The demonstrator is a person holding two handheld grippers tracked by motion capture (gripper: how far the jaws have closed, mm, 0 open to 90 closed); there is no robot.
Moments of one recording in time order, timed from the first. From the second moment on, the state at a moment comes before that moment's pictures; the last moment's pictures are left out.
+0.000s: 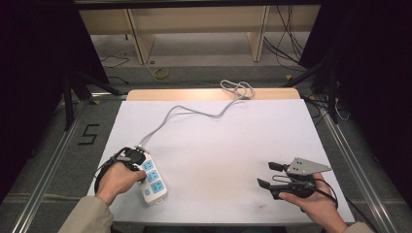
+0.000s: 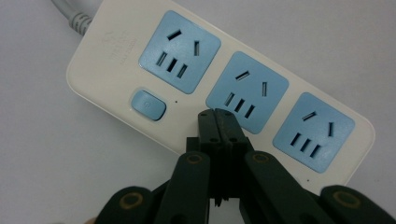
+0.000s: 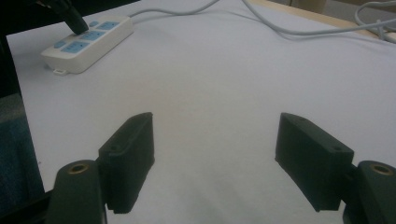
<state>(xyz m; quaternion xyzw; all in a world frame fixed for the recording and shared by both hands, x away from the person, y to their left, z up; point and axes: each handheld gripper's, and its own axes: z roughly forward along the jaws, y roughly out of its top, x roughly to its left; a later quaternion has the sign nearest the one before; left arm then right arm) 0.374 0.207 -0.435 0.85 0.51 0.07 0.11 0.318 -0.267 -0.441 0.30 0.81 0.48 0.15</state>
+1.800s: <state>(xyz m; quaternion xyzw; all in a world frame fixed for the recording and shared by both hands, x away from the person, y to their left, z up) 0.372 0.208 -0.414 0.81 0.50 0.18 0.25 0.318 -0.267 -0.440 0.30 0.80 0.49 0.15</state>
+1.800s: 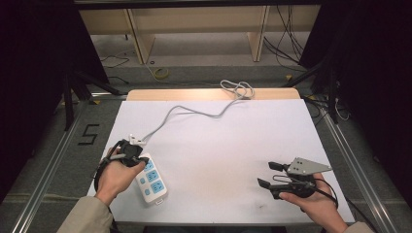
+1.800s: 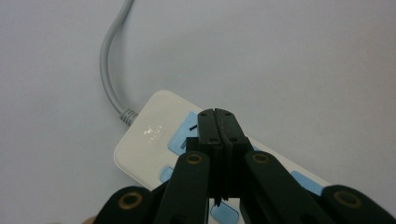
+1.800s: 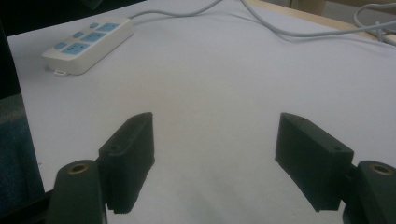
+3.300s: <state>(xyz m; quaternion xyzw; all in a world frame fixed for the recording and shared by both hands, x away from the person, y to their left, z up) 0.351 0.170 -0.426 0.78 0.34 0.19 0.49 0.318 -0.268 -0.439 0.30 0.80 0.49 0.15</state>
